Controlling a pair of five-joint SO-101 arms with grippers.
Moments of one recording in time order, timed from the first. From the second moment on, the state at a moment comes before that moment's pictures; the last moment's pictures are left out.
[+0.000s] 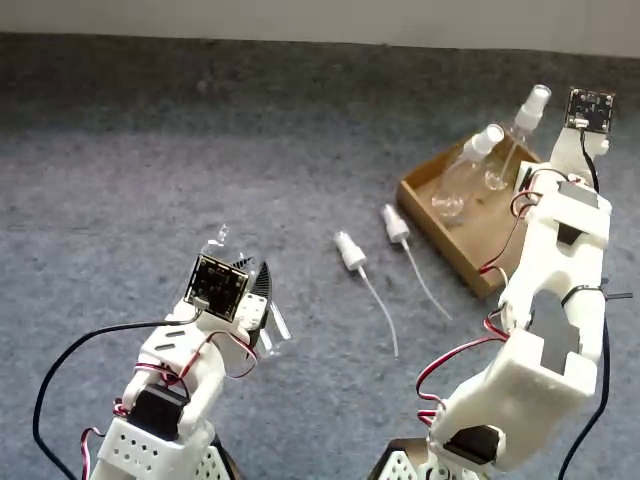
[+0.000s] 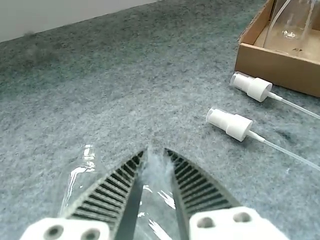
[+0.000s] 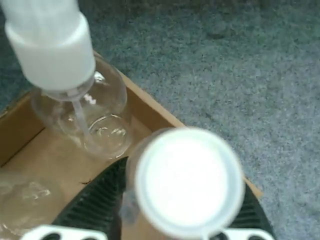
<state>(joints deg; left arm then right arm) 15.6 -103.3 96.0 40.9 2.4 19.0 15.0 6.5 30.5 12.0</state>
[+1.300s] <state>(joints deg) 15.6 -103.3 96.0 40.9 2.4 19.5 15.1 3.6 40.1 12.0</state>
